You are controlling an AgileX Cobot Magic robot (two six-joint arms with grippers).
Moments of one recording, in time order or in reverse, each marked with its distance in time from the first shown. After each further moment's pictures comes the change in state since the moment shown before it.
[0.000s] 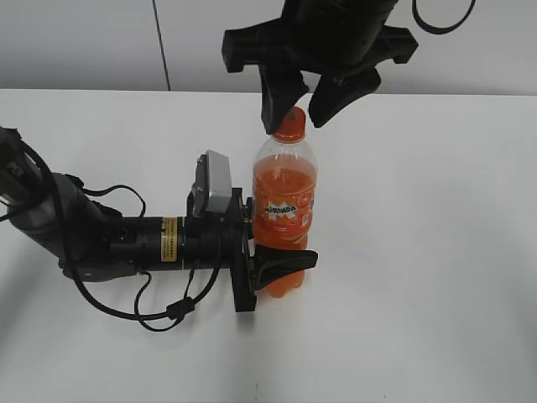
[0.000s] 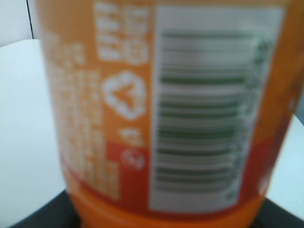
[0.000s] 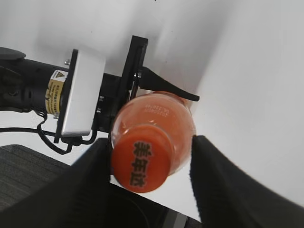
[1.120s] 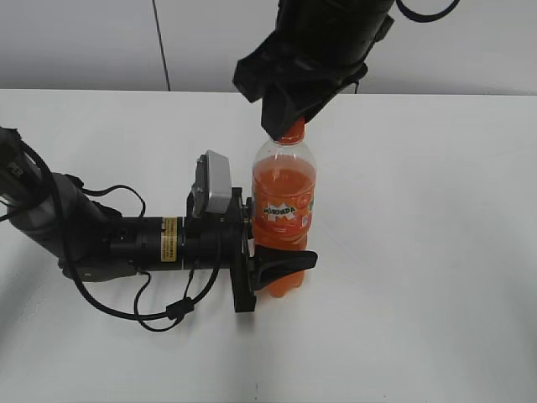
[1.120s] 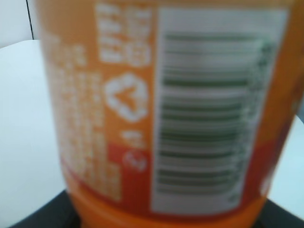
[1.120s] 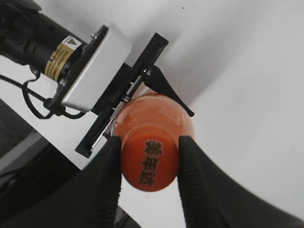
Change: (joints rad) left arm 0.000 0.000 0.000 0.000 0.001 0.008; right arm 0.002 0.000 -0.001 0.028 -0.001 -0.404
